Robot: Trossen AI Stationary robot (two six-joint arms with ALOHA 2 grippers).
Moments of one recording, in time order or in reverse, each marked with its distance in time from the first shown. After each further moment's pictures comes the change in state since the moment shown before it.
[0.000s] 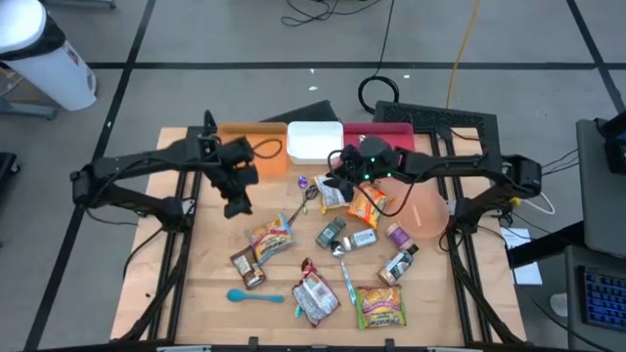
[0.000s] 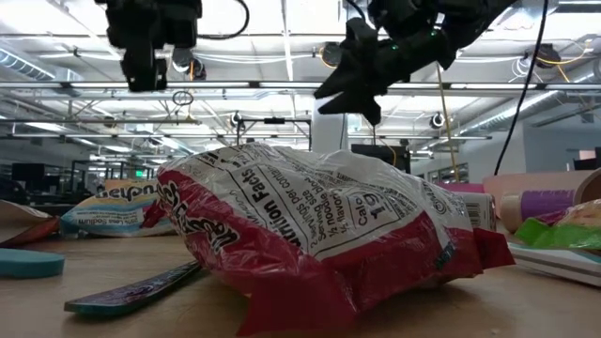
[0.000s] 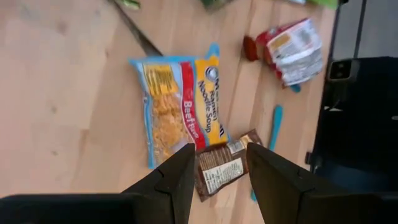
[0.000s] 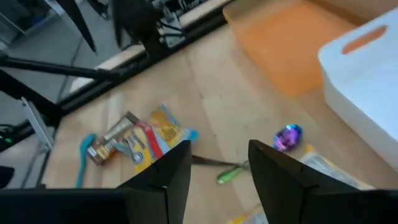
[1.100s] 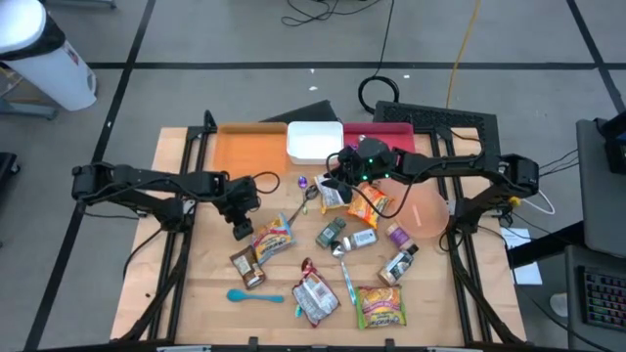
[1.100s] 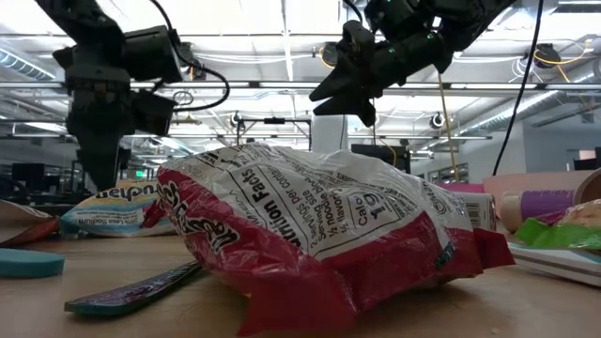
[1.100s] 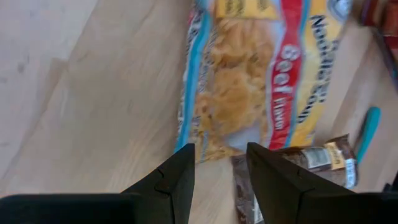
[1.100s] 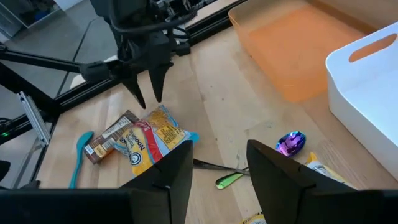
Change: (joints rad) left arm -0.143 0.004 -0.491 0.484 -0.132 -0.313; right arm 0.003 0.019 0.001 0.018 -0.001 -0.046
